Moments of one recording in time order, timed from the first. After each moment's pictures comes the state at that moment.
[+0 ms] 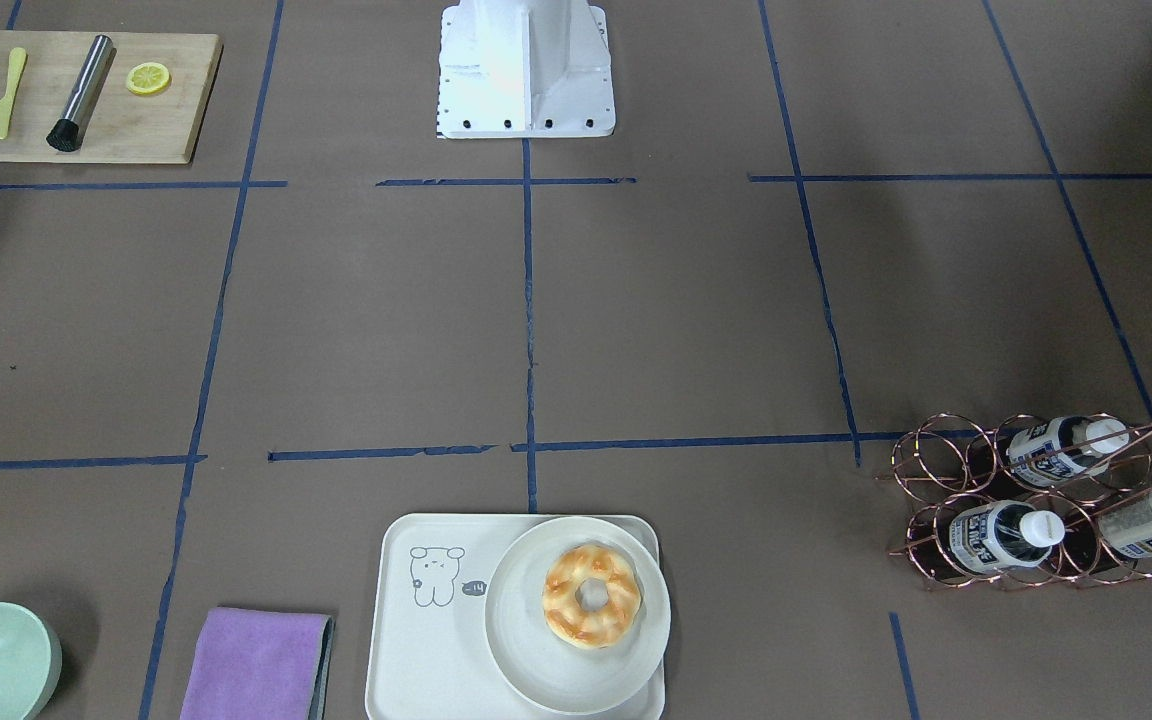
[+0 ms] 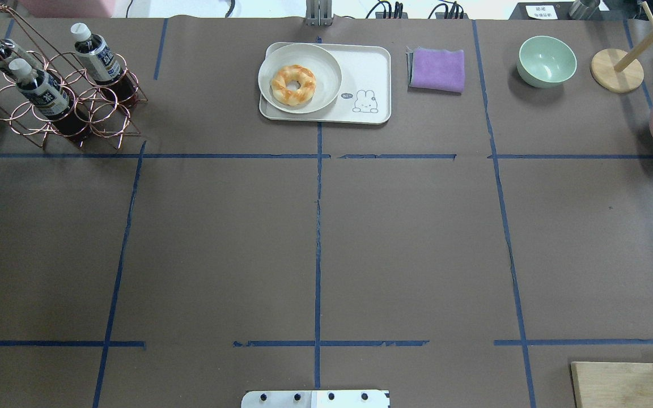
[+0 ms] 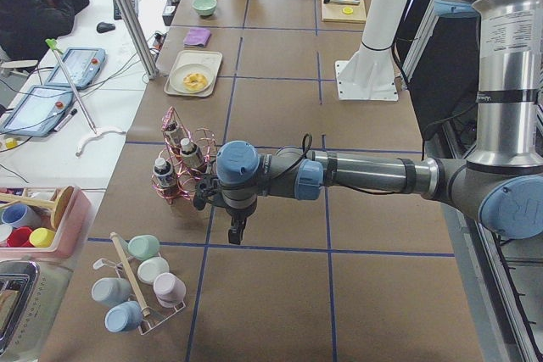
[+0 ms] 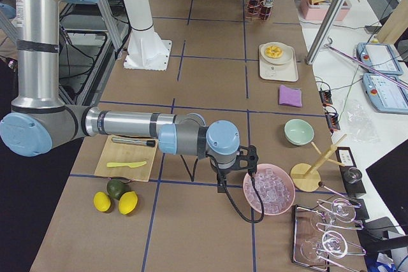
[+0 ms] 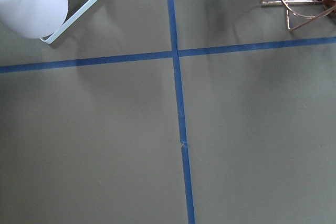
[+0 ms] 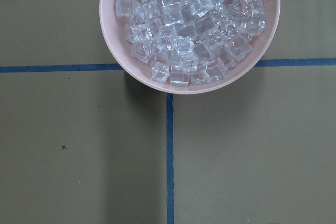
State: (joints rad) left arm -1.58 -1.48 -1.73 -1.63 -2.41 0.06; right arm 1.66 -1.66 1.67 -1.58 2.43 -0.05
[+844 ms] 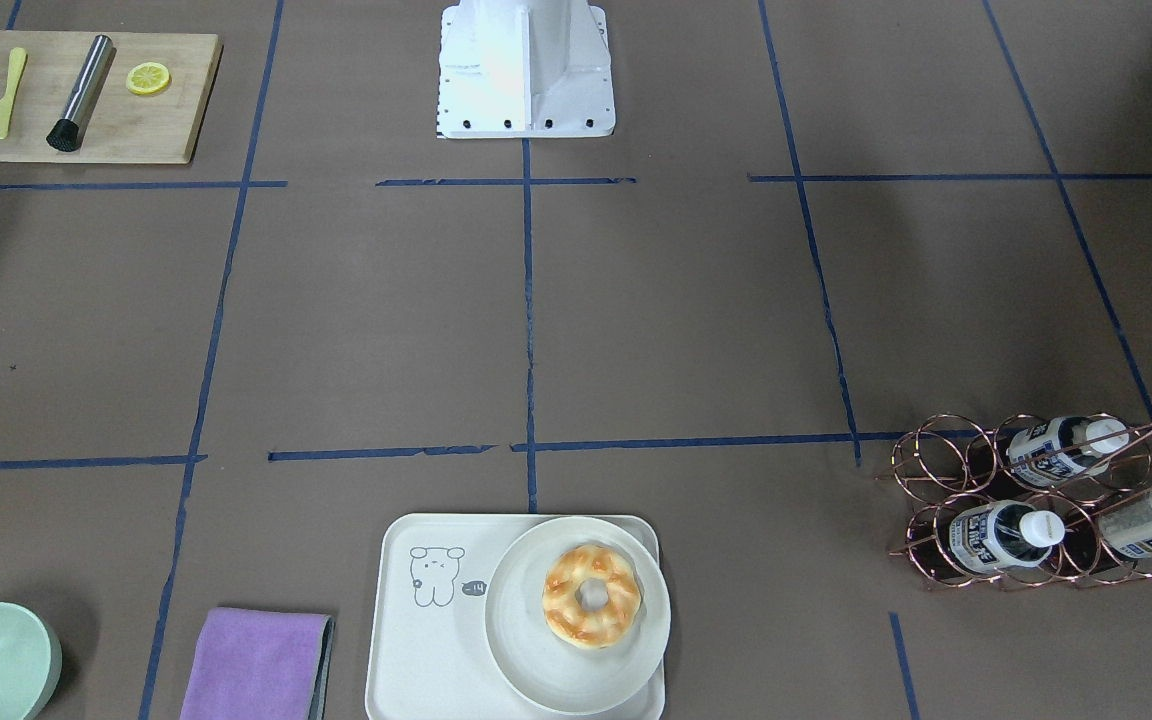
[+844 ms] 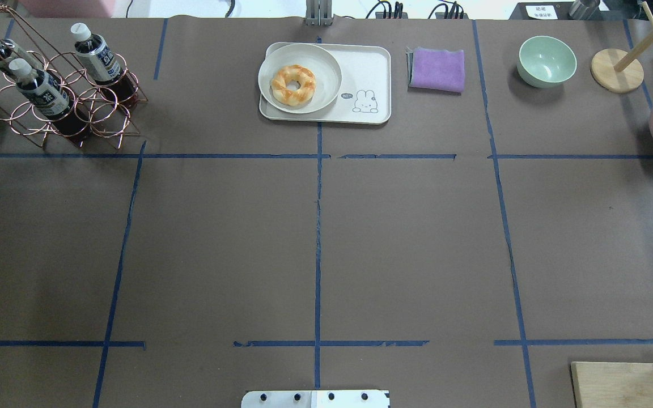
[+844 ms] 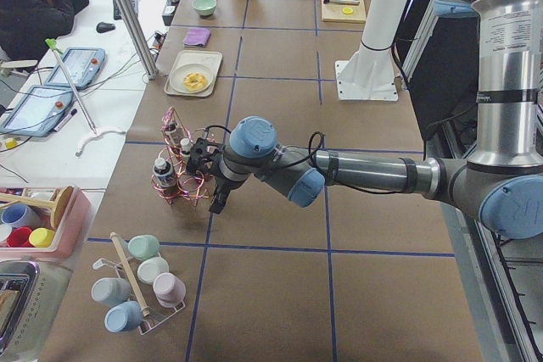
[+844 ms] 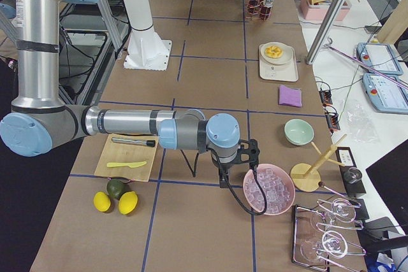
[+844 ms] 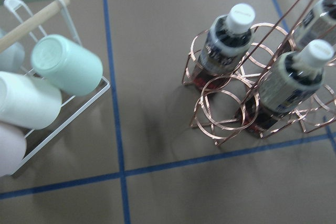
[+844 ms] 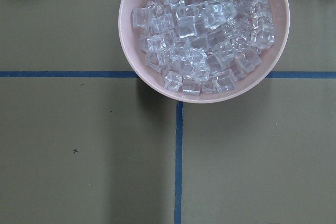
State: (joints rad) left arm -1.54 -1.47 -1.74 -2.19 -2.40 -0.37; right arm 1.66 -1.66 1.71 -1.58 2.43 -0.05
